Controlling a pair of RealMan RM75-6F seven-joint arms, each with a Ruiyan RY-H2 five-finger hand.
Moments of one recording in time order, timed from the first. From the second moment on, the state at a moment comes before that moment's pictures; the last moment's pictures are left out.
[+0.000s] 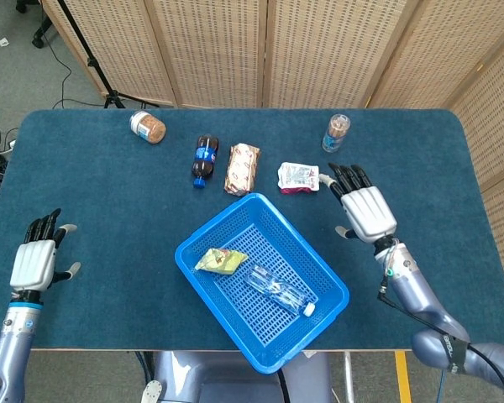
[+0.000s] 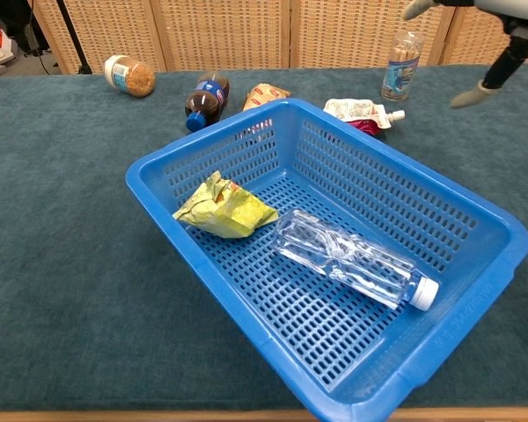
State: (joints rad) left arm -0.30 -1.40 -0.06 -1.36 1.28 1.31 0.02; right arm 0.63 -1.29 0.33 -1.57 -1.27 0.95 -0.29
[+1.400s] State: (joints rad) left arm -0.31 -1.46 -0.09 -1.24 1.25 1.17 0.02; right arm 1.12 -1.85 0.24 -0.45 -1.31 0.45 0.19
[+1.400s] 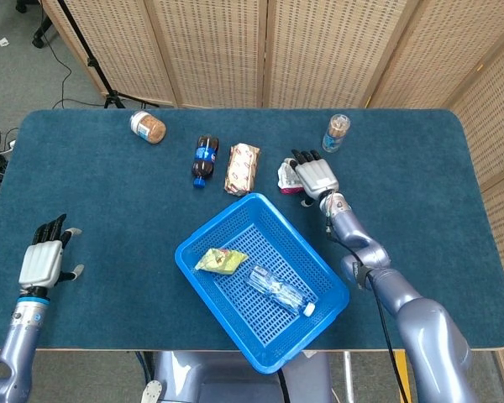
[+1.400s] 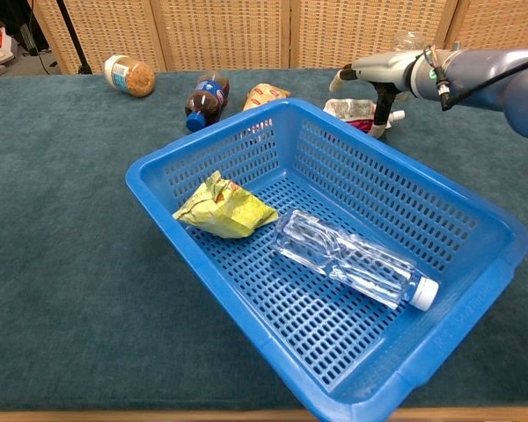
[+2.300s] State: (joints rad) left arm -0.31 -1.46 -0.08 -1.25 1.29 1.16 -0.01; right arm 1.15 -1.98 0.13 -0.21 -1.44 0.45 0.46
